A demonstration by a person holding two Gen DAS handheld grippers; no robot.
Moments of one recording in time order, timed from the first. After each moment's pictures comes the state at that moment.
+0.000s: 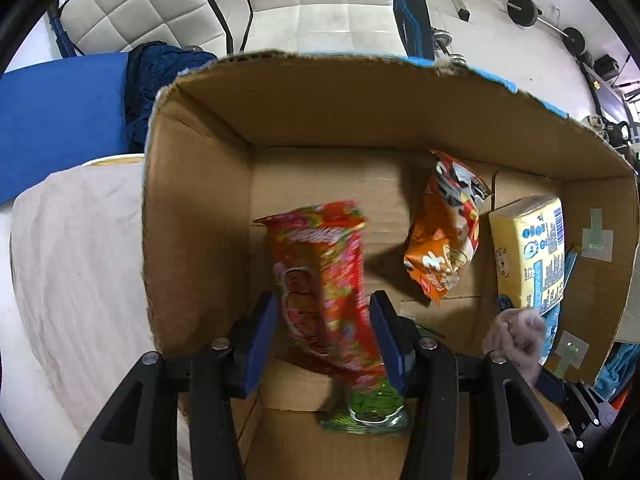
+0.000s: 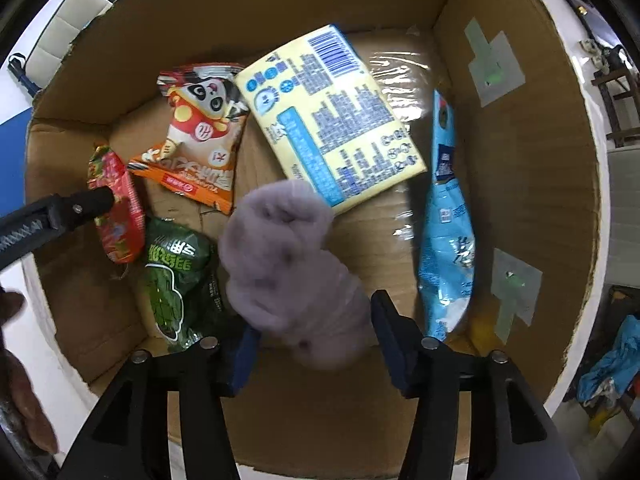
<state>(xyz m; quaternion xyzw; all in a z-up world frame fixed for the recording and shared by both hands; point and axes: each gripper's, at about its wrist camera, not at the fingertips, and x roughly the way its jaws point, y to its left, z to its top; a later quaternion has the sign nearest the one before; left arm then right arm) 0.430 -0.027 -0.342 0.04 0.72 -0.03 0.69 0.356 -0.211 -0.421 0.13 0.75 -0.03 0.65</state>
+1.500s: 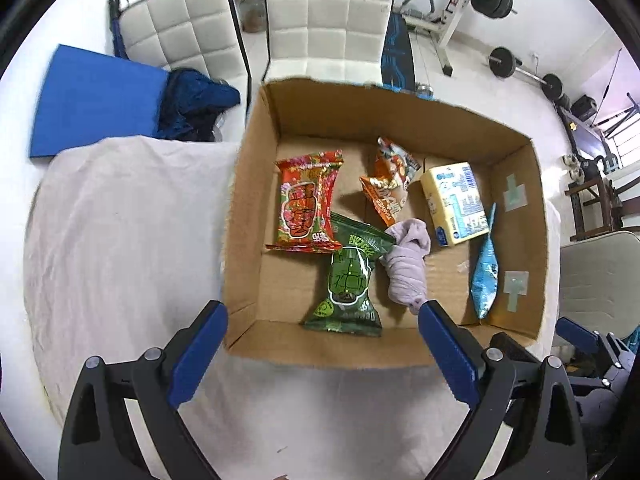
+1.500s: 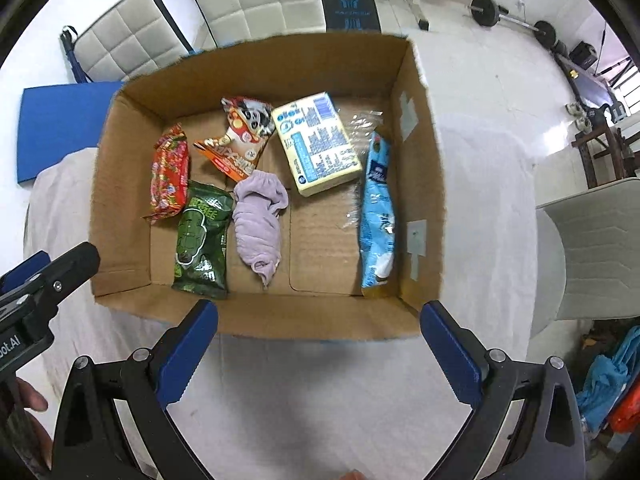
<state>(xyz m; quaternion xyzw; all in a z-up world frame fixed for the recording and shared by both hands) 0.301 -0.014 -0.232 -0.01 0.63 -0.03 0.77 0.279 -0.218 -0.300 0.06 0.67 -0.02 0.74</state>
